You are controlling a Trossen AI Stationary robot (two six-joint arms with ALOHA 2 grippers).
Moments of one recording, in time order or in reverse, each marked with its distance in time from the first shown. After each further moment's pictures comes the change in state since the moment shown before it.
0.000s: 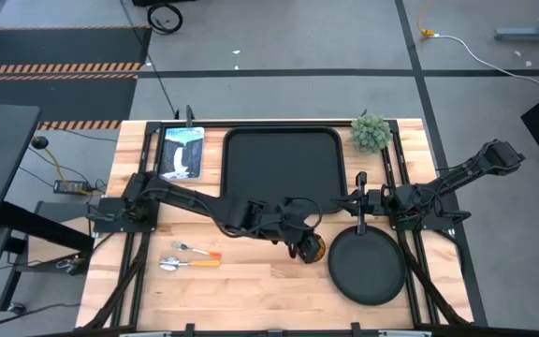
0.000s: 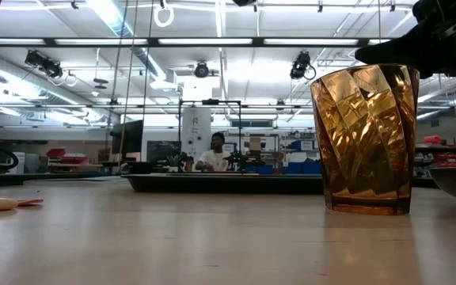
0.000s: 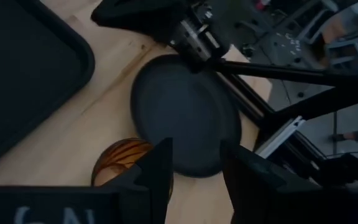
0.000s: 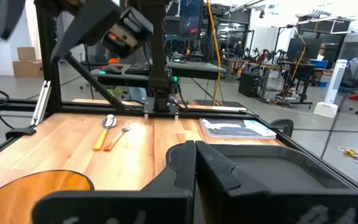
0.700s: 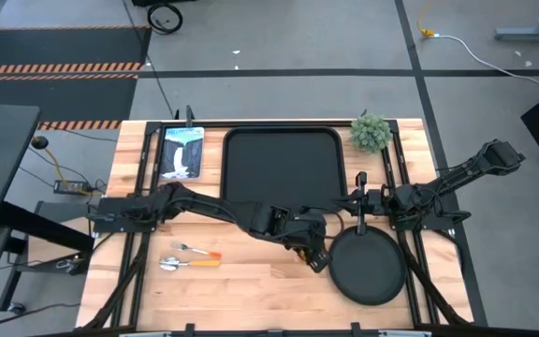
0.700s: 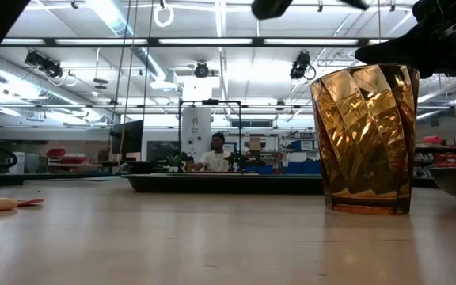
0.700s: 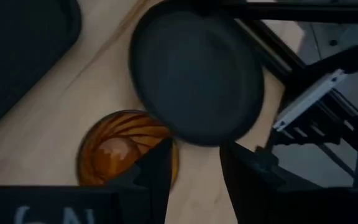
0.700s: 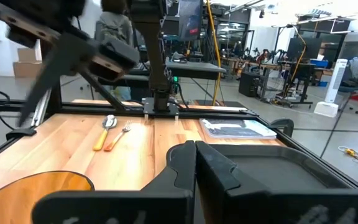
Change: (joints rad) left arm 0.015 0.254 0.387 -0.333 0.134 0.041; right arm 0.000 0.000 0.001 0.000 0.000 0.003
